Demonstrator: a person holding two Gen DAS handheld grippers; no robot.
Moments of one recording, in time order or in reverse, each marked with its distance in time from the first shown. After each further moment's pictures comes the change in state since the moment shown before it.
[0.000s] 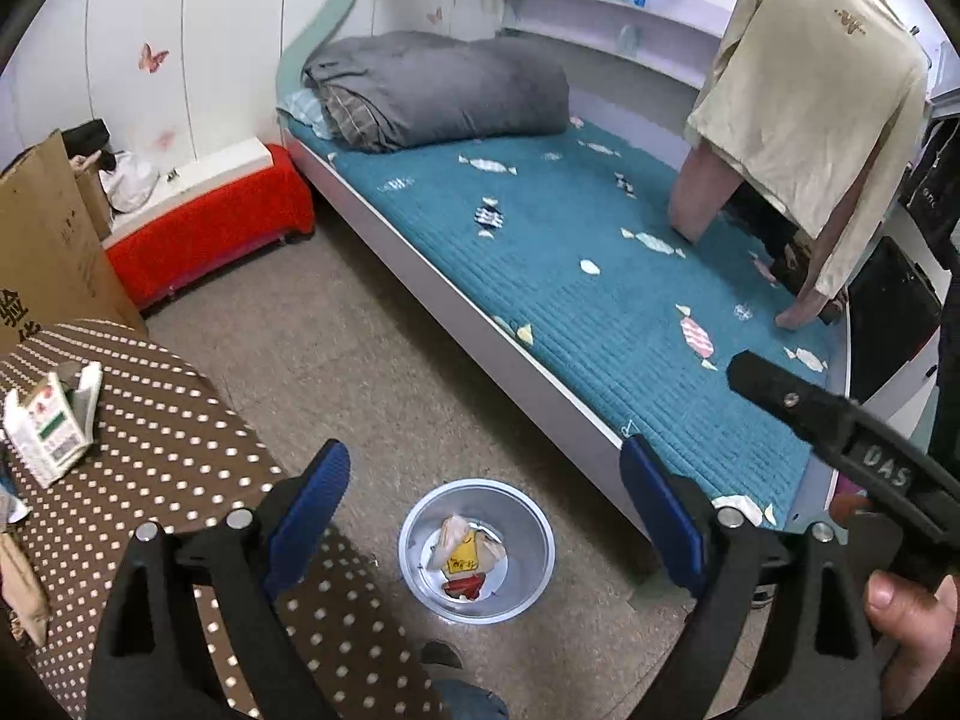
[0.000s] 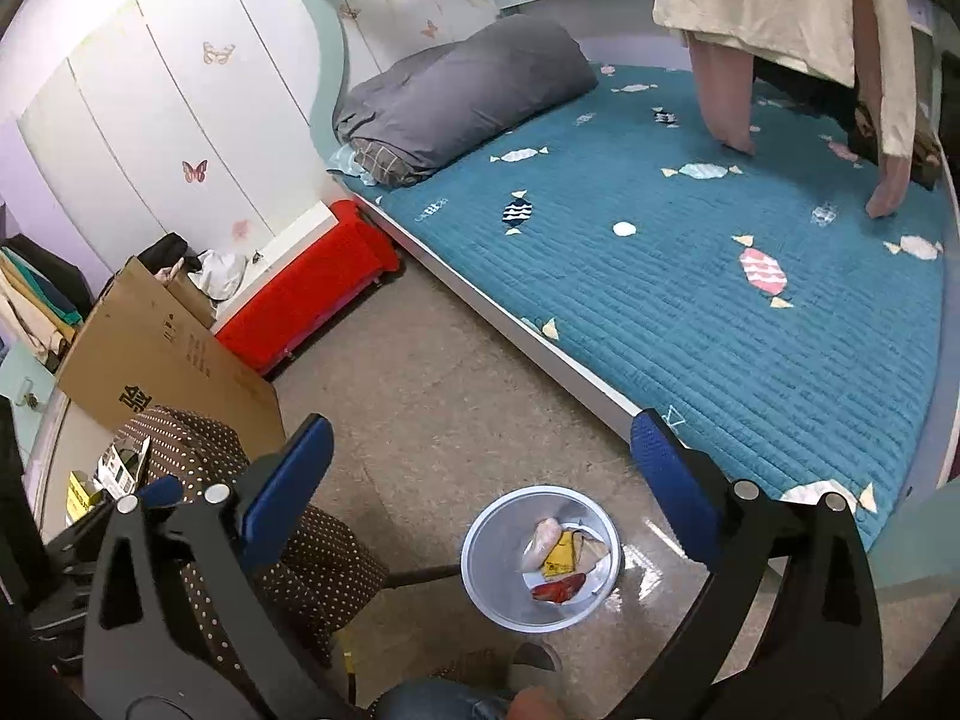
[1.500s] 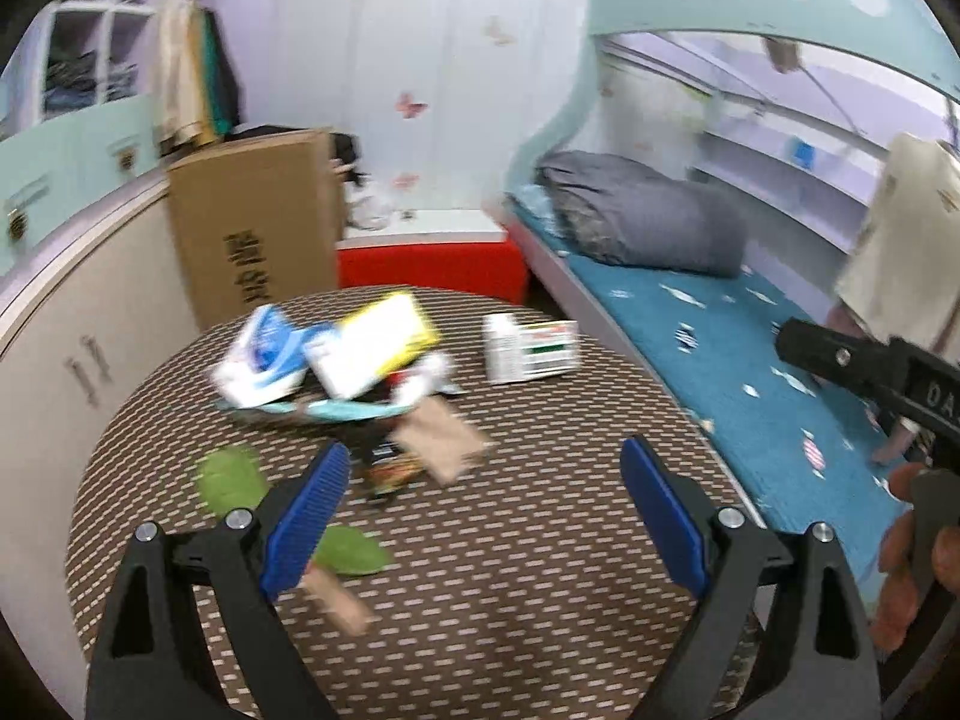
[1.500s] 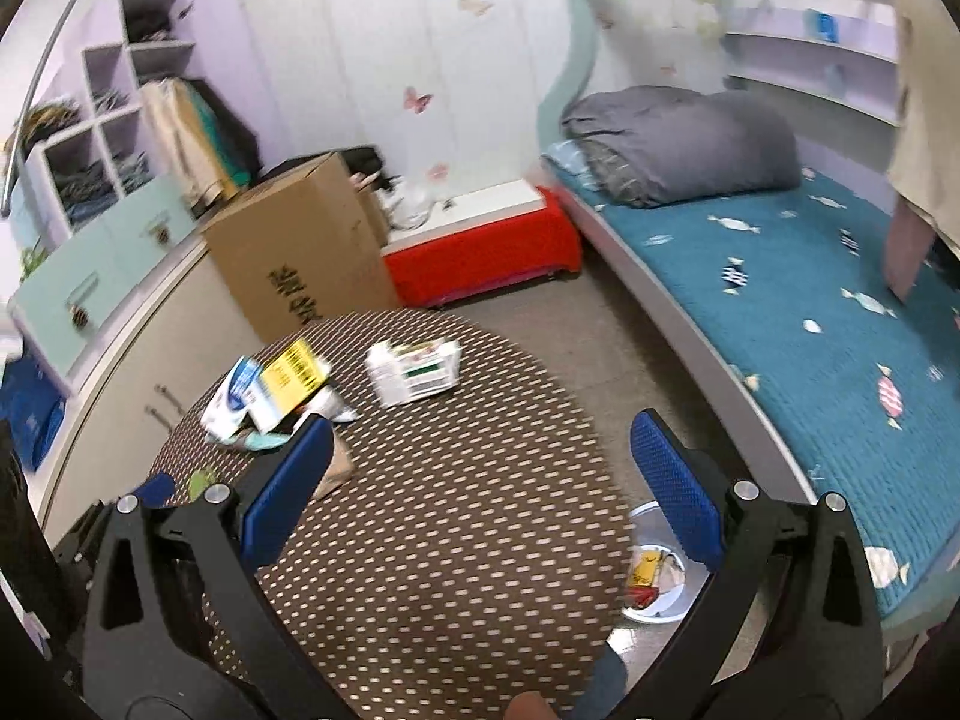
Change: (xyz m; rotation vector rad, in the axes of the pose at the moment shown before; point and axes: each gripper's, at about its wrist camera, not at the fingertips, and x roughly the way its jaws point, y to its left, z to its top) left arm -0.227 0.183 -0.136 -0.313 -0.270 0.358; right arm -0.094 0.259 -0.086 -0.427 0.013 0.284
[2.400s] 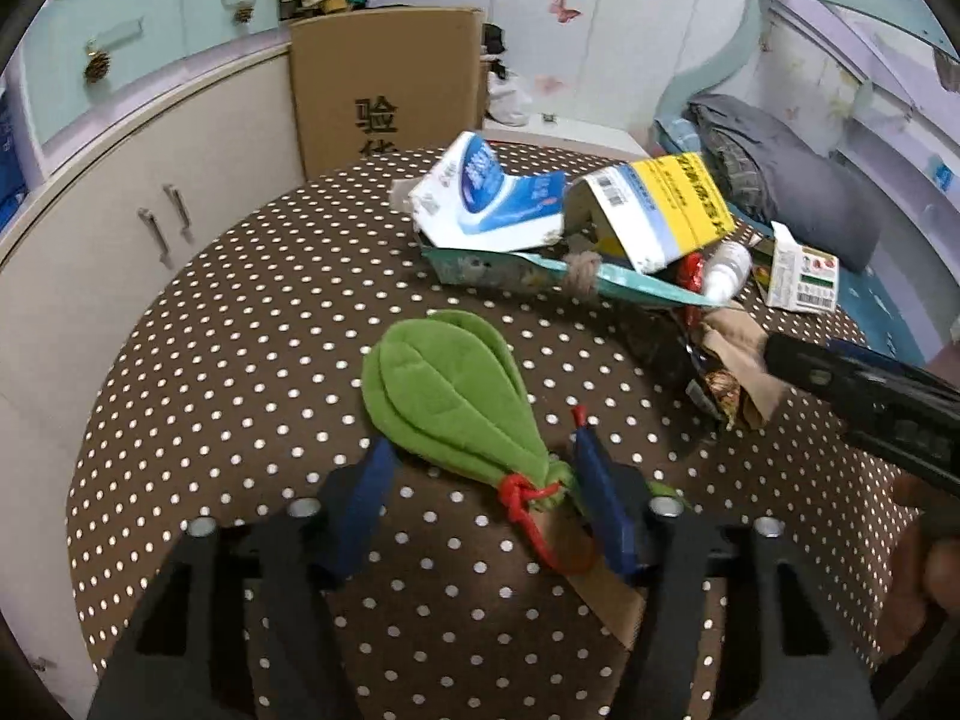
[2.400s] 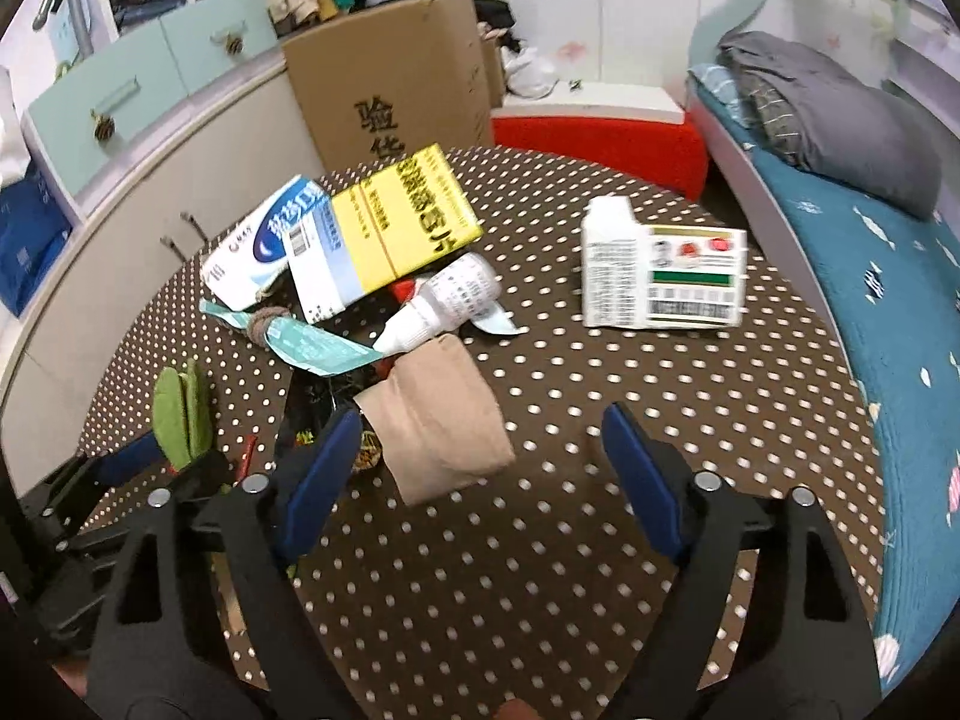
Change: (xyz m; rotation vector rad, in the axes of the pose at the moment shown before) left arm 0.085 0.119 -0.039 -0.170 0.224 0.184; right arm 0.172 0.112 -0.039 -0.268 0.294 0.121
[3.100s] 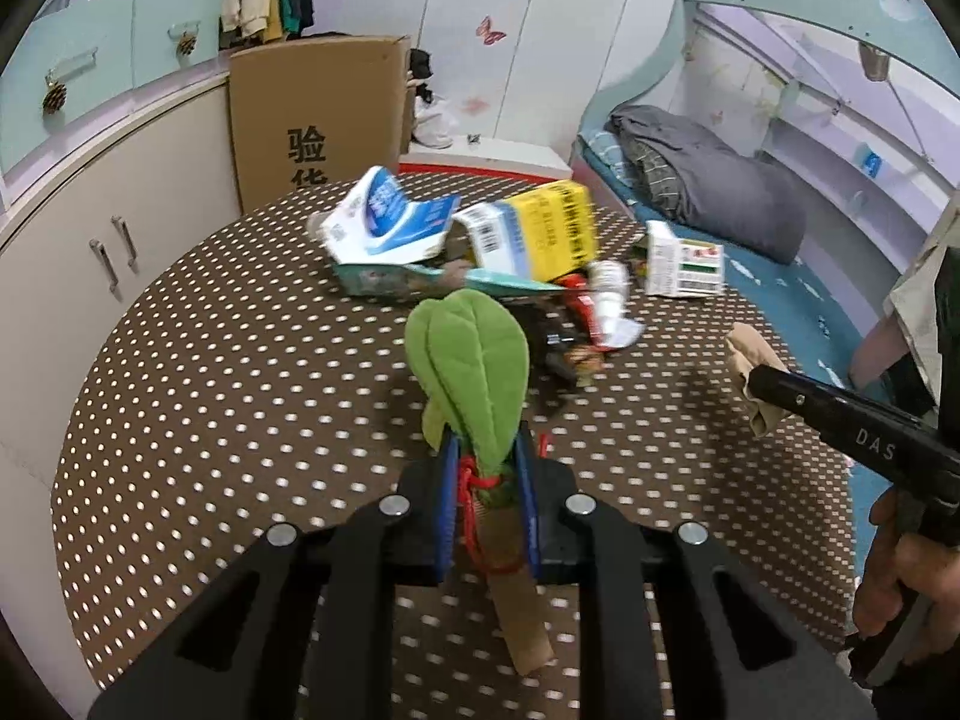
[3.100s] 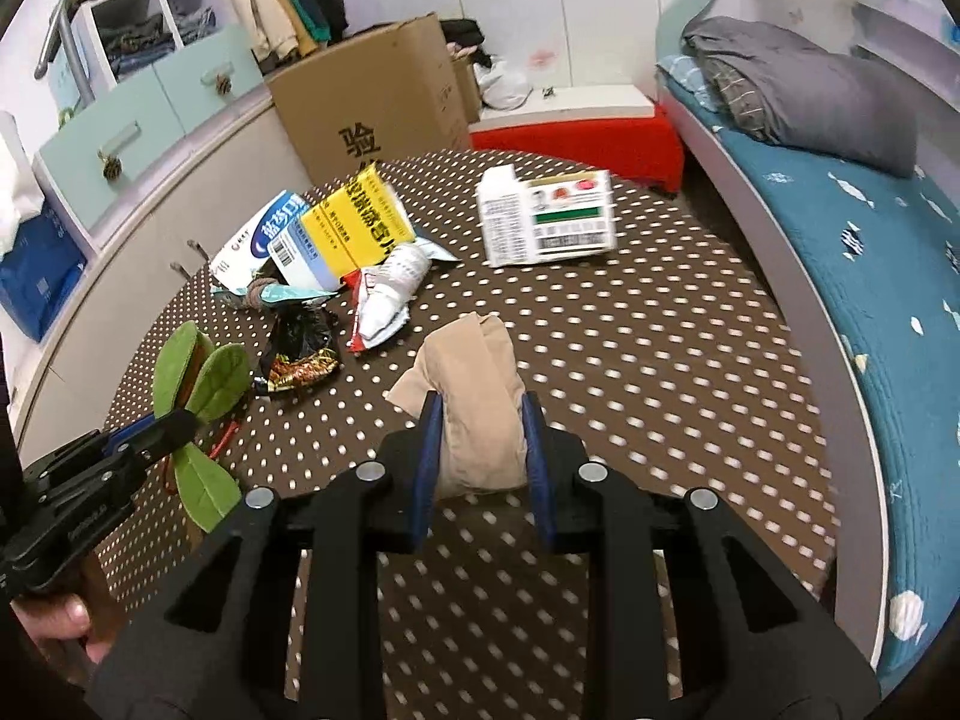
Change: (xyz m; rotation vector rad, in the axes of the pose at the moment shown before) left arm -0.051 -0.028 -0.020 0.061 -0.063 -0.161; right arm -0.076 -0.057 -0.052 0.114 -0.087 0.024
